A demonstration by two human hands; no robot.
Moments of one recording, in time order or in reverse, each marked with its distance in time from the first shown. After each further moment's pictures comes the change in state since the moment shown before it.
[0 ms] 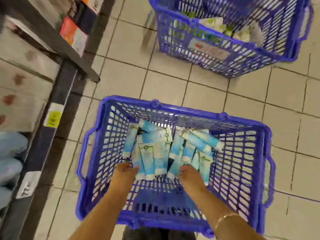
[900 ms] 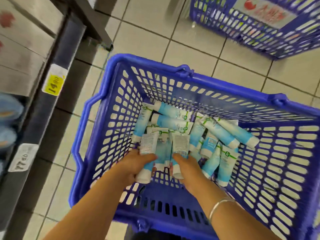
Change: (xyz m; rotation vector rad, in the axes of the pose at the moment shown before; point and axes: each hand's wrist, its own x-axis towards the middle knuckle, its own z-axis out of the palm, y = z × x) left_hand 0.061 -0.031 0.009 -0.219 -0.251 -0.226; right_hand 0.066 0.001 0.073 0.566 -0.092 0.135
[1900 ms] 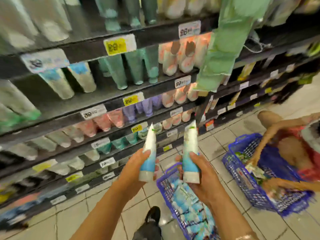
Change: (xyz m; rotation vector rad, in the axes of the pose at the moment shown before) left_hand -0.632 -0.065 -0.030 -0.930 0.173 0.890; right_hand -0.634 -0.116 -0.011 -0.182 -0.964 -0.490
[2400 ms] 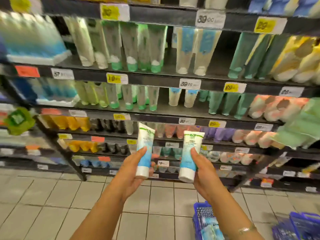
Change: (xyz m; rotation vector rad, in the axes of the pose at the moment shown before) left_hand -0.203 0.045 -0.138 -0.440 0.321 0.347; right_hand -0.054 0.075 0.183 -0.344 -0.360 0.131
